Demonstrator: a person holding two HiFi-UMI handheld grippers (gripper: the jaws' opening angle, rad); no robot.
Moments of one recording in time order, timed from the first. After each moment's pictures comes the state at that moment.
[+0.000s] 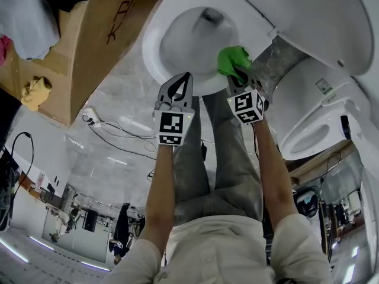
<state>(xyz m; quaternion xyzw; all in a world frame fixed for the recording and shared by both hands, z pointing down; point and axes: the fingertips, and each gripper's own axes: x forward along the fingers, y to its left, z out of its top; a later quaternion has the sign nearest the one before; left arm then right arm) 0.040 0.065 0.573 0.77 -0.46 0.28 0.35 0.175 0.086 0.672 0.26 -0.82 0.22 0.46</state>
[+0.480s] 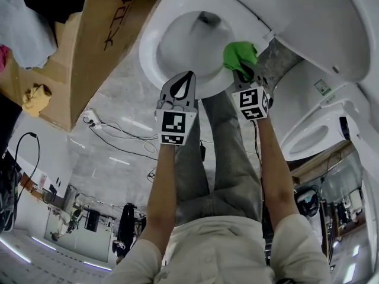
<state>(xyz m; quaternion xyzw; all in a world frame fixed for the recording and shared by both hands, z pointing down) 0.057 0.044 0.573 0.77 -0.46 0.27 0.35 0.201 0.046 0.669 0.30 -0.81 0.22 0.46</state>
